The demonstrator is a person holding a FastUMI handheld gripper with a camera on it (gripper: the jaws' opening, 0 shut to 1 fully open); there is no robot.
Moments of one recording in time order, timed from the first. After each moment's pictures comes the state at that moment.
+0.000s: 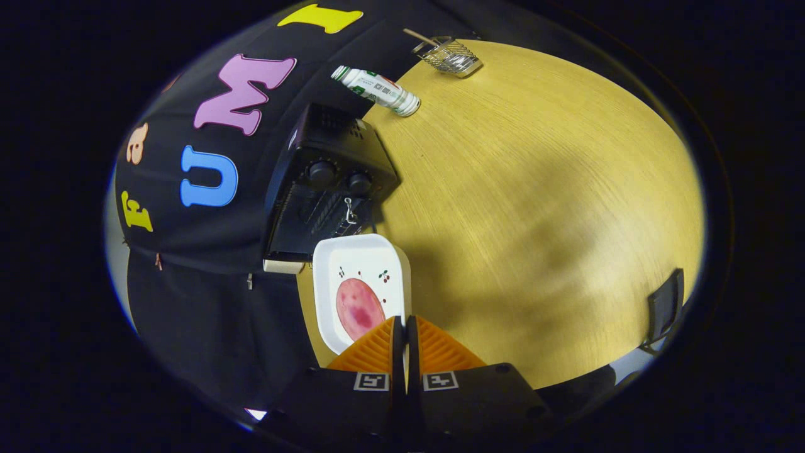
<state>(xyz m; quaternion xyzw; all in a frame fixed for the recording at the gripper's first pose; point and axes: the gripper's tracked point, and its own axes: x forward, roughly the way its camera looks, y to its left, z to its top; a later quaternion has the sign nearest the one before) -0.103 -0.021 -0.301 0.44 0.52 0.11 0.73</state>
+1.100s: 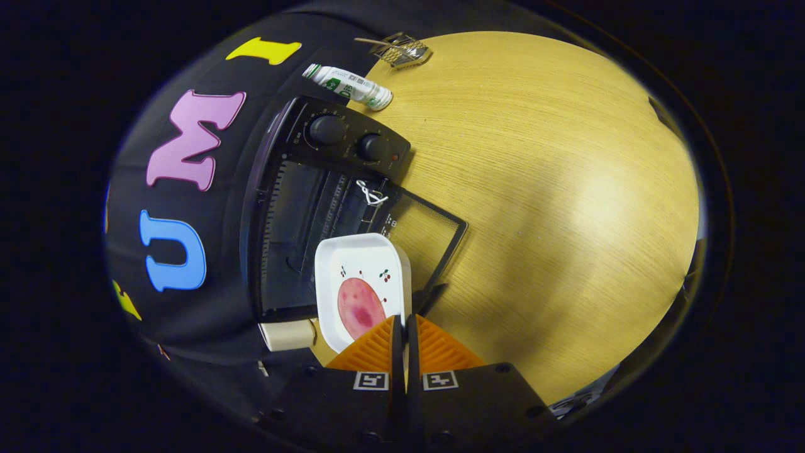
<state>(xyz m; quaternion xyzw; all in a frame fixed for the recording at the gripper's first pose) -0.034 0.153 -0.316 0.56 0.44 -0.12 0.70</state>
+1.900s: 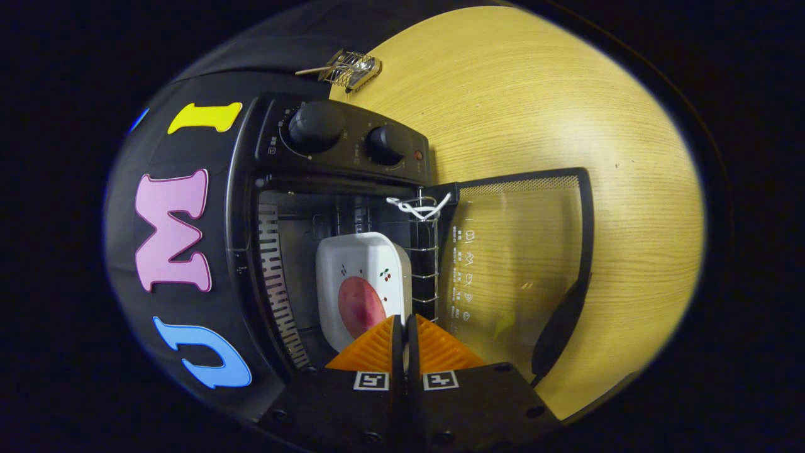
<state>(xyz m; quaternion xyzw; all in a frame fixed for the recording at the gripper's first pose) 0.087 0.192 -0.328 0.67 0.32 -0.24 0.62</state>
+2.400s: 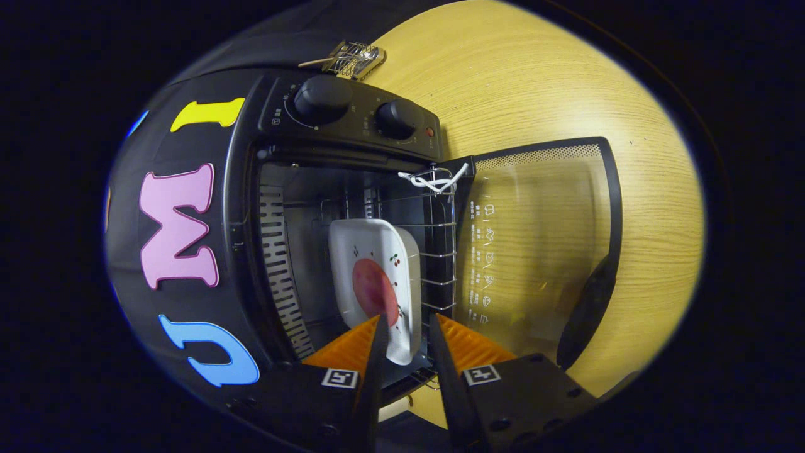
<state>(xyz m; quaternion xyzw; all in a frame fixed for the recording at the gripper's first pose) 0.090 0.209 -0.318 0.69 0.32 -0.21 0.61</state>
